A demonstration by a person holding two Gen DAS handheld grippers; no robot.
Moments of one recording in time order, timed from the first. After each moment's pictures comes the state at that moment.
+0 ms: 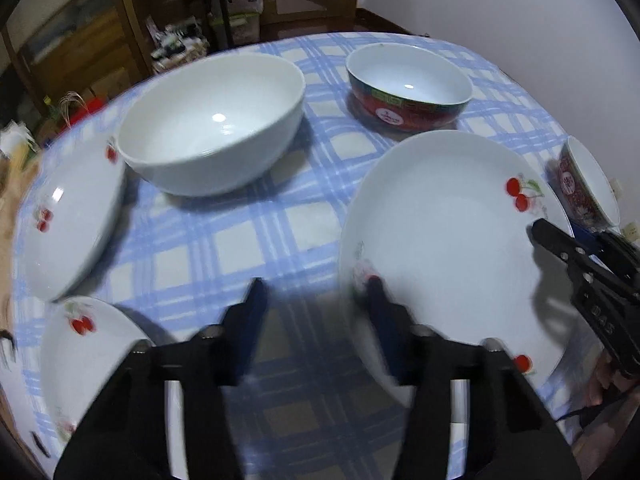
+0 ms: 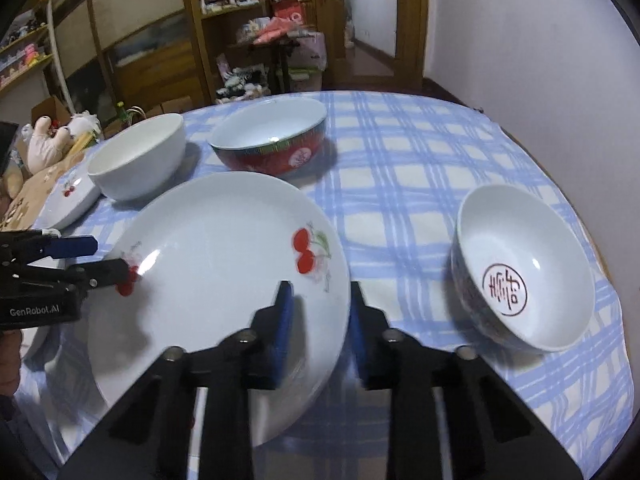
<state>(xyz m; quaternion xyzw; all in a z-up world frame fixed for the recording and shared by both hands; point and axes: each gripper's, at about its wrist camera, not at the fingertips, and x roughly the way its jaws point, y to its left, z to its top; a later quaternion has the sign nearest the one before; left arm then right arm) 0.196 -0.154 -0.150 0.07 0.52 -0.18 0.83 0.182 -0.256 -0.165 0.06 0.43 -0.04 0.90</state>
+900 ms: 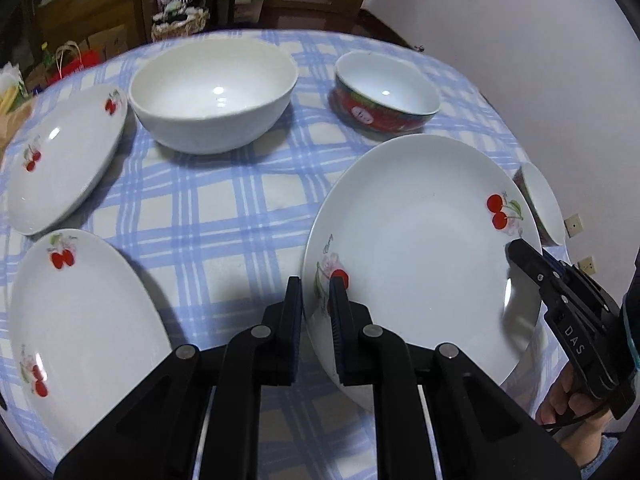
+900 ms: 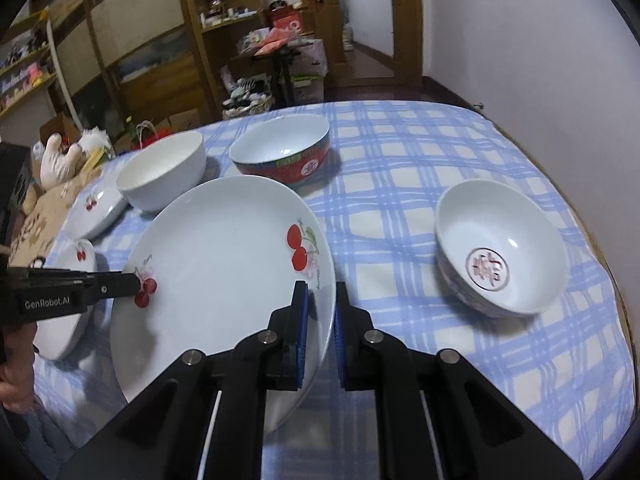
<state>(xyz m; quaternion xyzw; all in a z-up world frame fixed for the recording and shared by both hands) 0.167 -0.139 -0.124 -0.01 0.55 -0.20 0.81 0.147 -0.251 -0.133 0.09 0.42 -0.04 0.90</state>
